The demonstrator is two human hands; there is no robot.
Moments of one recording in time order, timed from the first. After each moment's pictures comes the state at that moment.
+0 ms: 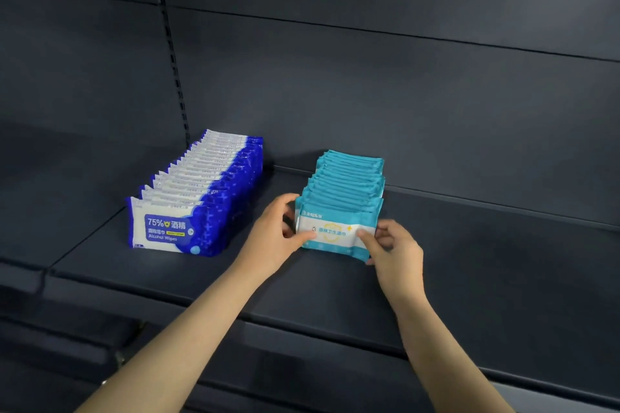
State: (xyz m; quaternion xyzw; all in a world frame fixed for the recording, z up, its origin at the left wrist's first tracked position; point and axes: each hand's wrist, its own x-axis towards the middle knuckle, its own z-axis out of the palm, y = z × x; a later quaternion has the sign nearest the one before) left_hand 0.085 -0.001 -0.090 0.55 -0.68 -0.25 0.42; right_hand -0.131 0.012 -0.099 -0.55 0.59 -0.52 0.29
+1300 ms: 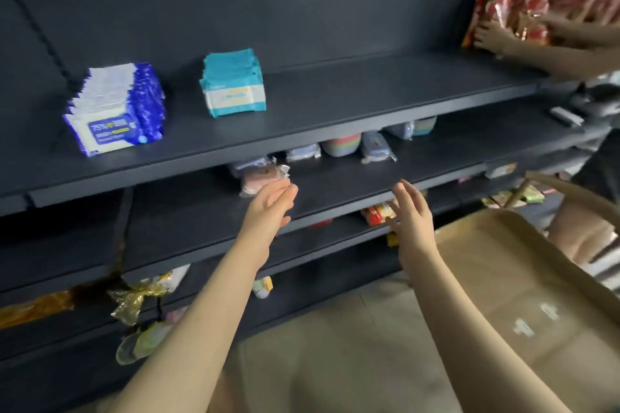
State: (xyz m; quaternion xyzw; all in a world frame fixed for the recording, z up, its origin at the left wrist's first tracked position) left_hand 0.059 0.304 -0.117 0.45 -0.54 -0.61 0.36; right_hand -0.142 0.406 -0.136 -0.18 0.62 -0.69 0.32
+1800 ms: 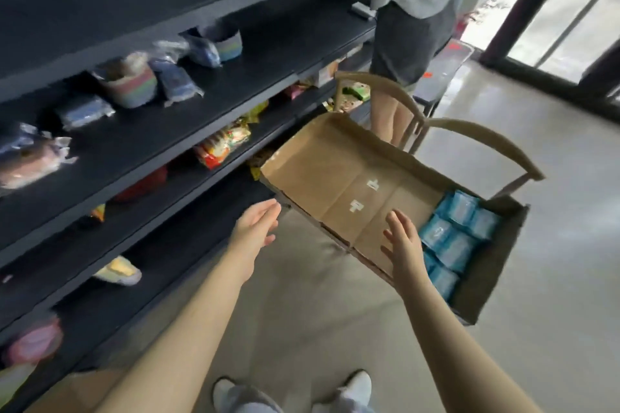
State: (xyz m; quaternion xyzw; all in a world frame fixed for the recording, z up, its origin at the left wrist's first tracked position) left_hand -0.171 0.539 -0.229 0.41 -0.59 -0.68 0.10; right_hand -0.306 0.751 -0.248 0.08 0.71 -0.66 0.24
